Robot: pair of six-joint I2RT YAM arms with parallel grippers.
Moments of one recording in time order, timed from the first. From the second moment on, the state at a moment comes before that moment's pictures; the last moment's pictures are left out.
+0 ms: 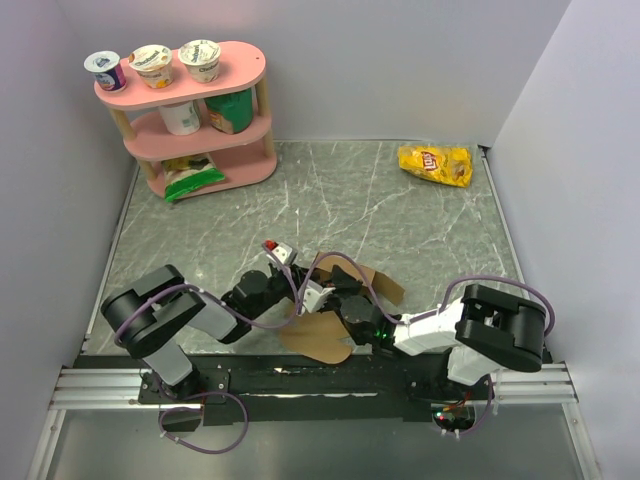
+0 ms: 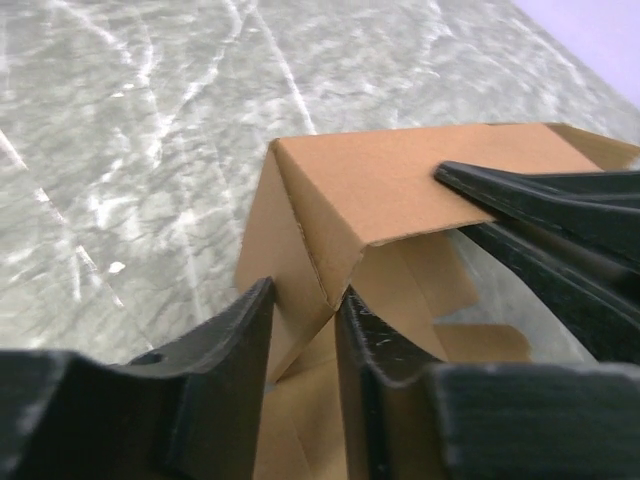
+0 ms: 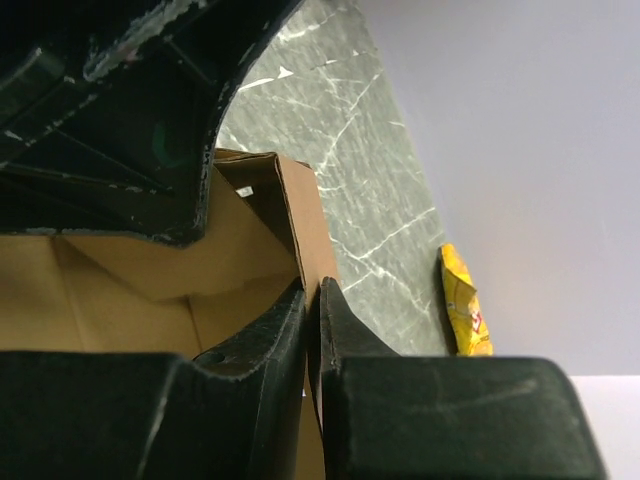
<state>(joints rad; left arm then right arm) -0.82 1.61 0.30 1.19 0.01 -0.33 1.19 1.49 0.37 0.91 0.69 -0.84</state>
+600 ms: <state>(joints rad) -1.02 1.68 0.34 1.23 -0.38 -0.19 1.19 1.30 0.37 0.71 0.67 -0.64</state>
